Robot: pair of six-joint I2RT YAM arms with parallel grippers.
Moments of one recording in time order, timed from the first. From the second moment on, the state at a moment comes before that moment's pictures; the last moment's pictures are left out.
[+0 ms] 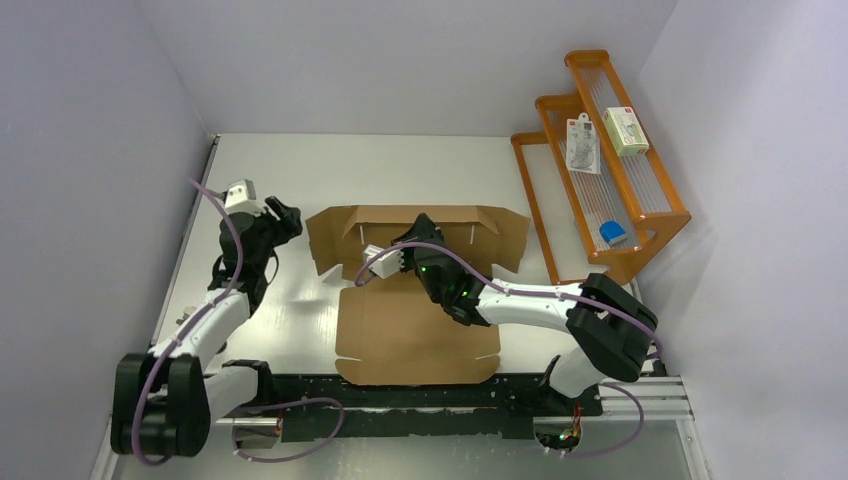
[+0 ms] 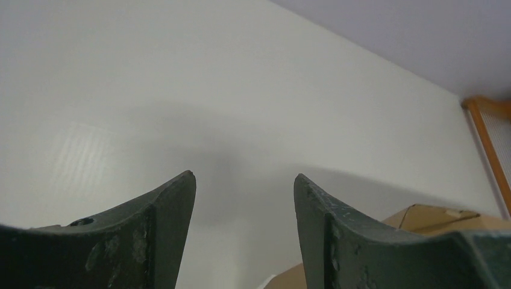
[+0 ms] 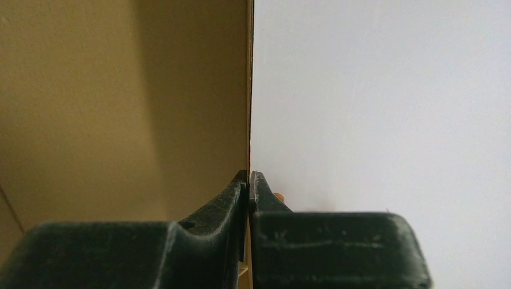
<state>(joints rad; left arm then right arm) -0.06 1.06 0.46 0.40 -0.08 -0.44 1.01 1.52 0.76 0.54 0.56 -1.39</state>
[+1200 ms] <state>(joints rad) -0.12 1.39 0.47 0.70 0.59 -0.50 1.01 1.53 0.76 0.54 0.56 -1.41</state>
